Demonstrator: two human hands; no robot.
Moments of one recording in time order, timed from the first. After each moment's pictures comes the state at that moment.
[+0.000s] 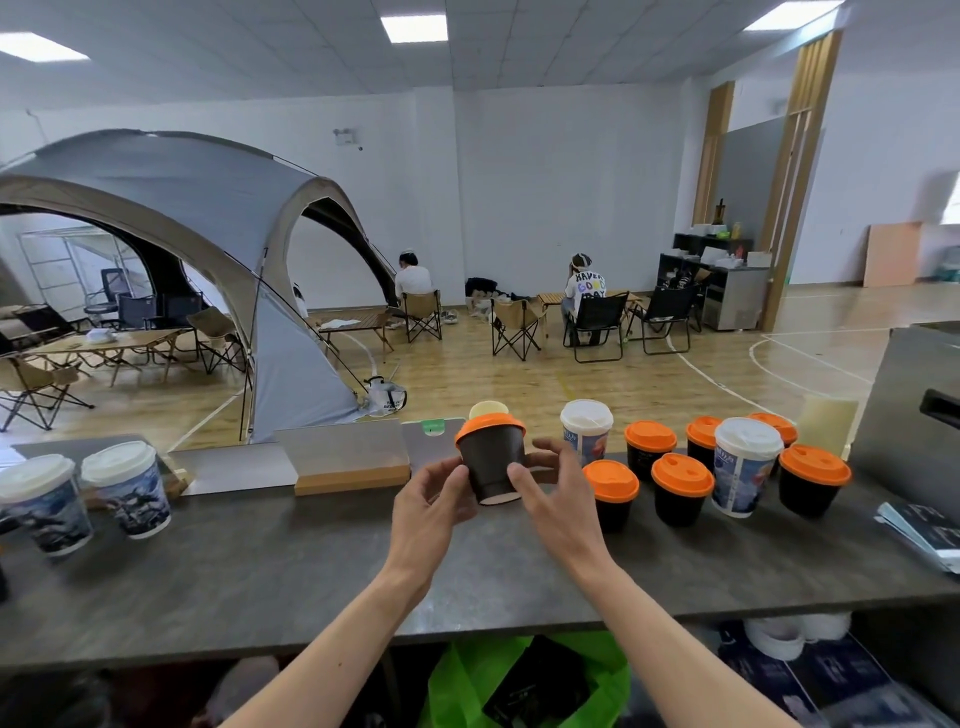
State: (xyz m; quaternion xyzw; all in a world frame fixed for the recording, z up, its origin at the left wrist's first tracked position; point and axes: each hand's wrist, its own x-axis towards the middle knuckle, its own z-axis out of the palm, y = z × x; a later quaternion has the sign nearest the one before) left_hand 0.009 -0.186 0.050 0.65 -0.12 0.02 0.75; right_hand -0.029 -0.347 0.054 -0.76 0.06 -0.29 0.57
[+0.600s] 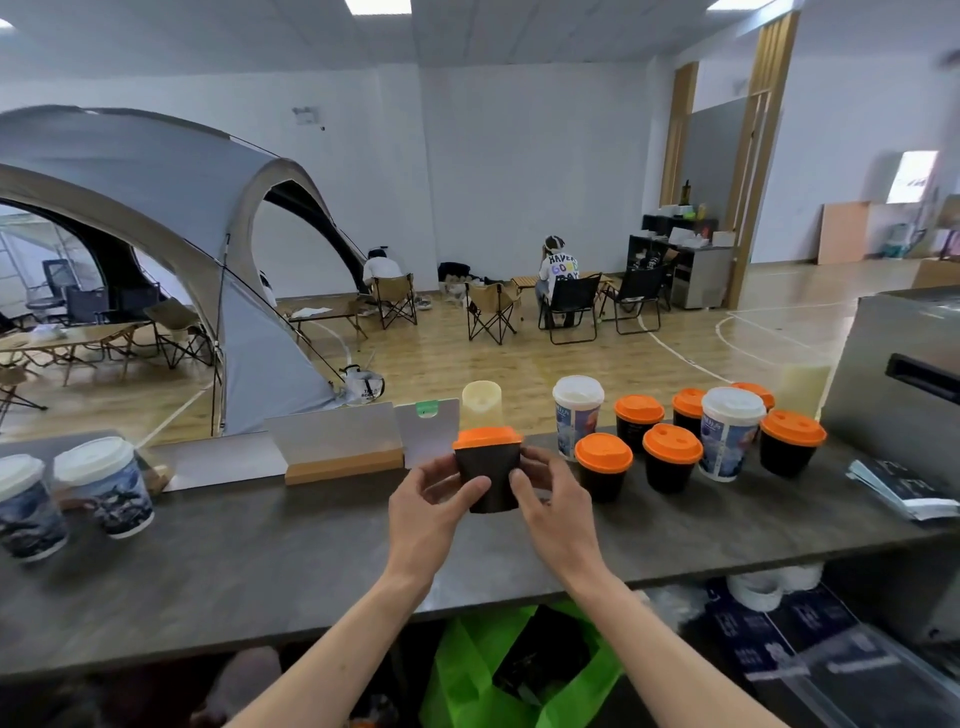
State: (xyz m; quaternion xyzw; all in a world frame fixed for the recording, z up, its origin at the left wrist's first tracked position) left_hand 0.003 -0.168 0.035 0.67 -0.12 0.03 0.73; right_hand -0.044 -0.321 0.023 -0.77 0.08 -0.31 0.56
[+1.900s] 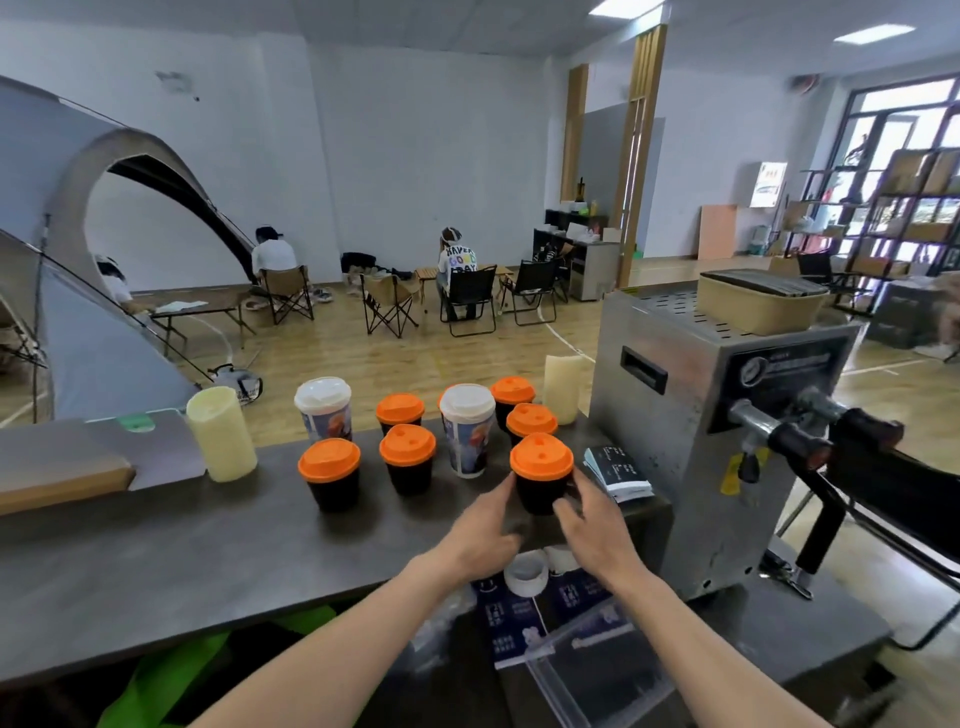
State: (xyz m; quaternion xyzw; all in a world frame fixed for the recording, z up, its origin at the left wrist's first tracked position) left_hand -0.112 -0.570 -0.006 0.83 -0.41 -0.13 0.36; right_hand -0.210 -0.722 -0.016 -0.86 0.20 -0.23 0.42
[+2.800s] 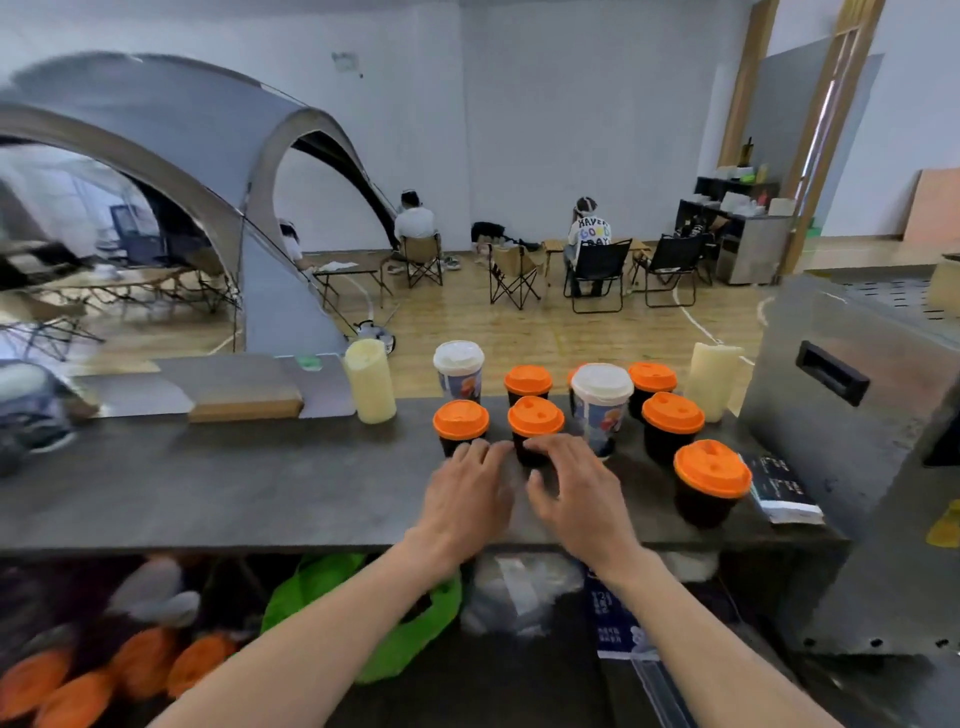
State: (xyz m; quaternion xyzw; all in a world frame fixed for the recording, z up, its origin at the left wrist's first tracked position) left_hand -0.074 -0.447 -0.005 0.94 -0.28 0.15 0.15; right_hand -0.135 -0.606 -0.003 -0.90 -0.06 -0.34 0.26
